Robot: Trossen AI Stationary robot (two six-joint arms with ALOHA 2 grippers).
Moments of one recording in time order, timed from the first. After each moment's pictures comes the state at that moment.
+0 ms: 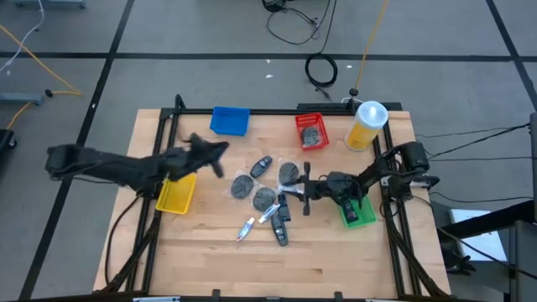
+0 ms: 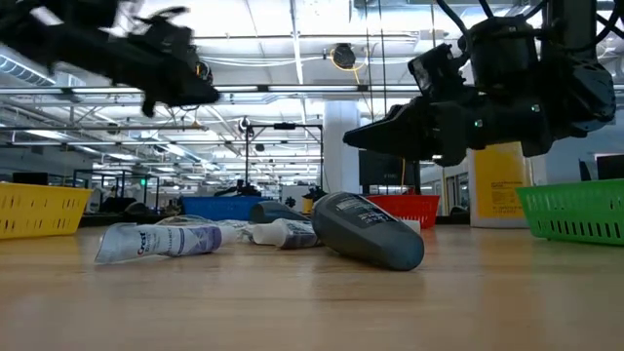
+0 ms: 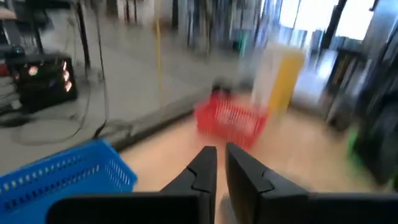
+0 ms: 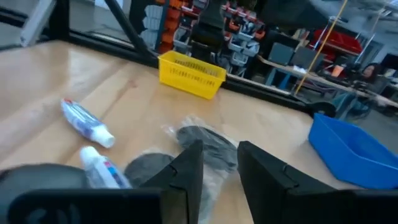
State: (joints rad) left arm 0.06 0.97 0.37 0.42 -0.54 -0.21; right arm 0.07 1.83 0.41 1.36 0.11 -0.29
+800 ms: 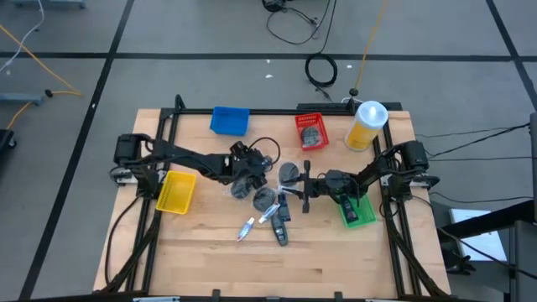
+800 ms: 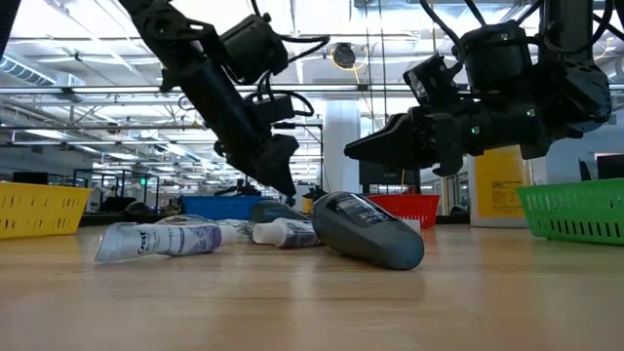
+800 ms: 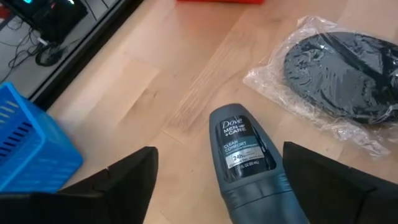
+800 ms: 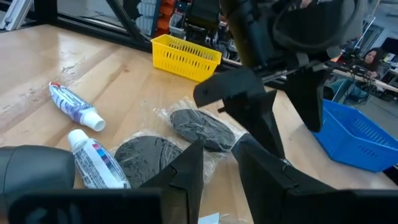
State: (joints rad) left arm 0.06 1.75 0.93 -0.04 -0.53 -0.22; right arm 0.05 1.83 0.41 1.31 0.11 -0.27
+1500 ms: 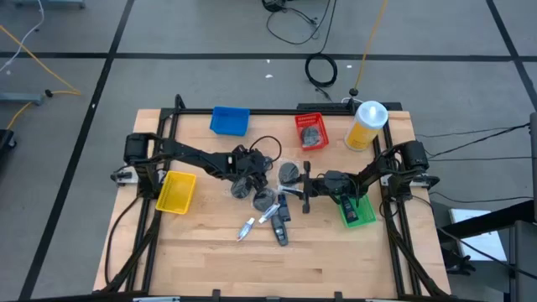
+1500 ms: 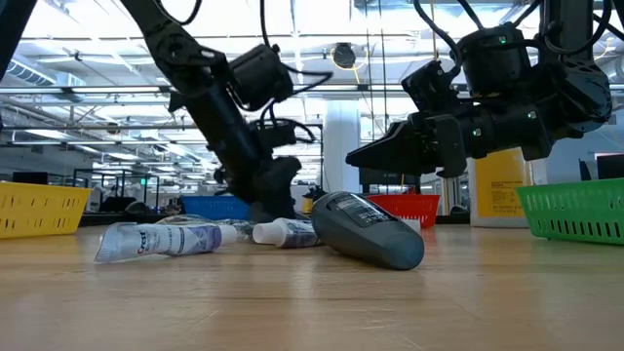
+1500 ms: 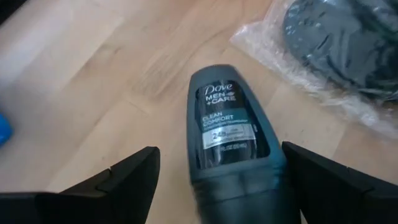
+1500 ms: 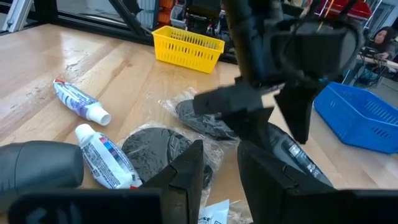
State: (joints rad) left arm 0.12 1.84 0.93 -0.03 -0.37 -0.32; right arm 0.05 1.83 0.41 1.27 0.11 -0.20
